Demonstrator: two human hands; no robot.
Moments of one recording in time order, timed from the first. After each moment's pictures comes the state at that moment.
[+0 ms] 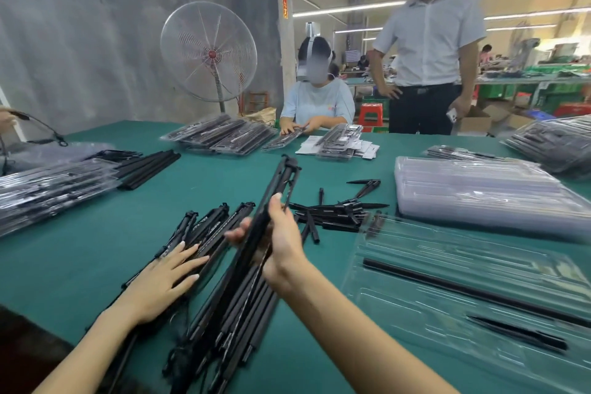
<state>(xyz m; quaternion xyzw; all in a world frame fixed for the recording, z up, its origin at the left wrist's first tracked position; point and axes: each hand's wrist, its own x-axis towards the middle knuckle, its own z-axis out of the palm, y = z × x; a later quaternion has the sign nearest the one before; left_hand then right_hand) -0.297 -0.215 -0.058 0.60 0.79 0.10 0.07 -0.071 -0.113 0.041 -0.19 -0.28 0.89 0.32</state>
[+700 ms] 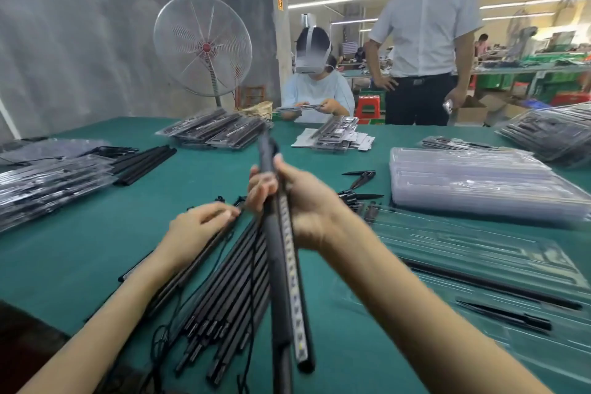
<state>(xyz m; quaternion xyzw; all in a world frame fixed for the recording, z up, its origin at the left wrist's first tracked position) -0.188 -0.175 0.035 0.48 0.77 0.40 0.10 -0.017 -0.105 0.105 -0.11 -0.22 0.96 0.13</state>
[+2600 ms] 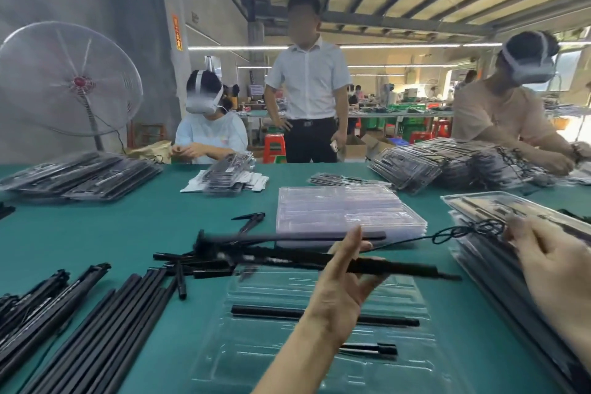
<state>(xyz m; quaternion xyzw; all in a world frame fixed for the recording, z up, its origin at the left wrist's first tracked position) 0.138 -0.027 0.033 0.30 0.19 0.64 0.68 0.387 0.026 0.039 -0.54 -0.61 -0.08 0.57</state>
